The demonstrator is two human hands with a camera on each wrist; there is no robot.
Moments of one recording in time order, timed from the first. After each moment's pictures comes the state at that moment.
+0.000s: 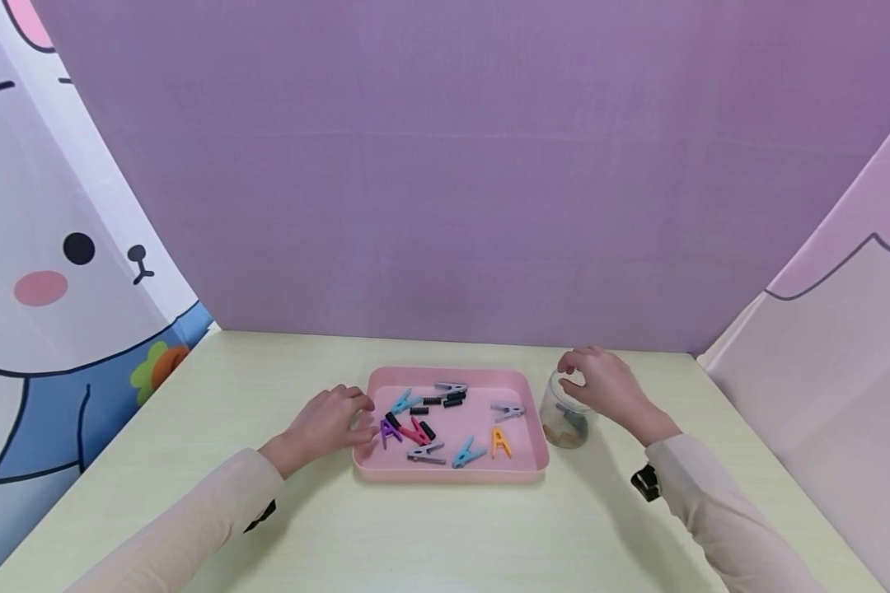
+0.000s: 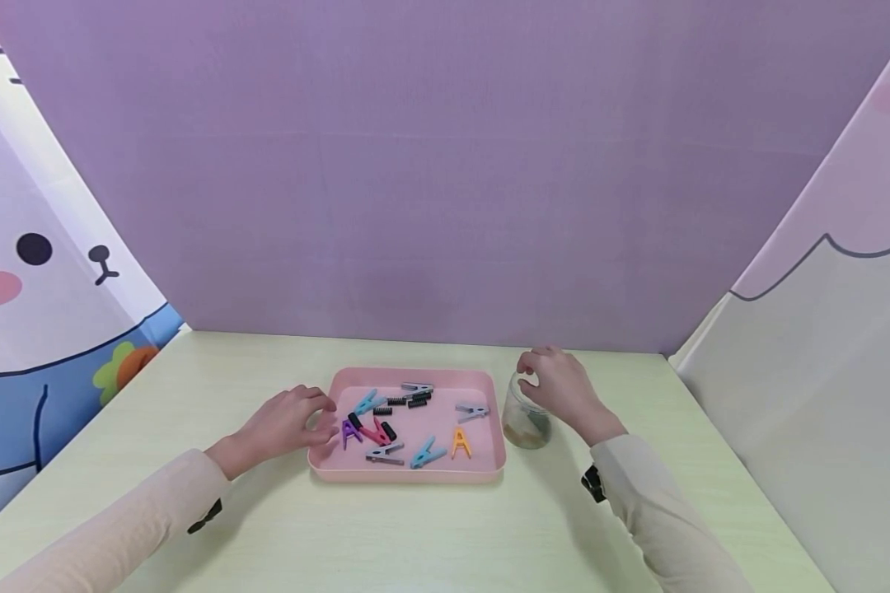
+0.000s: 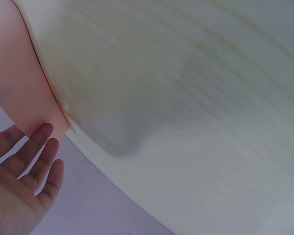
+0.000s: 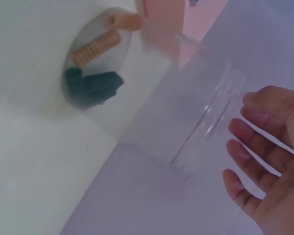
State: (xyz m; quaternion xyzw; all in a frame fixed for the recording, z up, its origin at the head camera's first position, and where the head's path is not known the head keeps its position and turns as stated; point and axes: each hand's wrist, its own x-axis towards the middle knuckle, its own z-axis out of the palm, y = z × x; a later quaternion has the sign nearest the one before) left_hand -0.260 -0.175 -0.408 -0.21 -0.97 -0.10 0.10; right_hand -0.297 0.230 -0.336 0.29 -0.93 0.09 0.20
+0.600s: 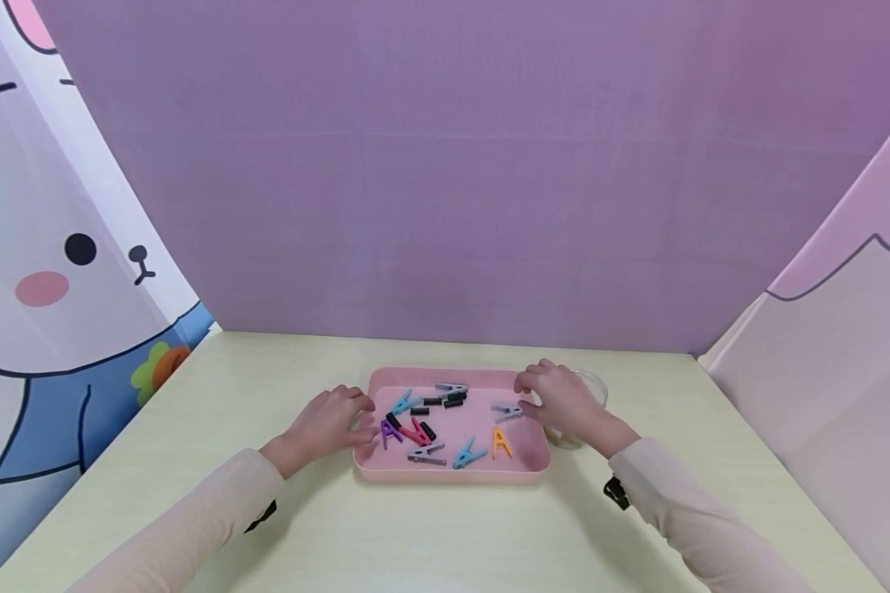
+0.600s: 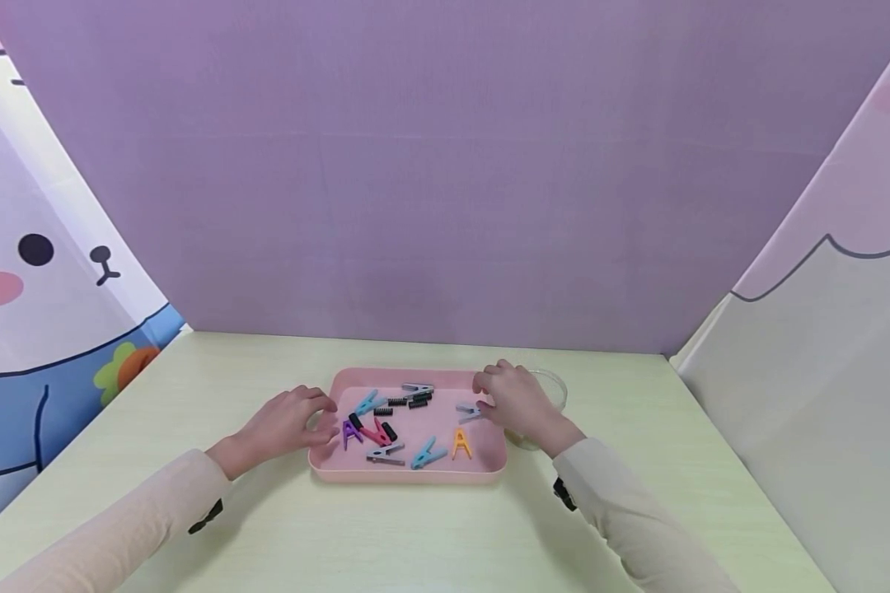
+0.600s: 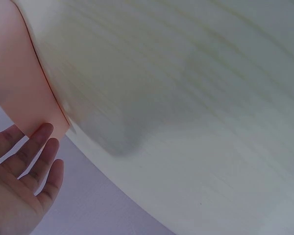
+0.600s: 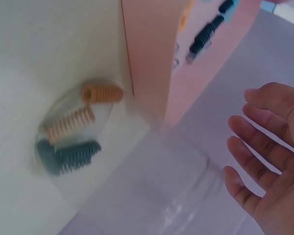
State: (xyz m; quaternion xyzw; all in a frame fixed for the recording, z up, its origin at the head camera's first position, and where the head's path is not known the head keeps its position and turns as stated) left_hand -0.260 -0.174 -0.407 -0.20 -0.97 -0.10 0.08; right_hand -0.283 0.178 -0.348 0.34 -0.93 0.06 0.15
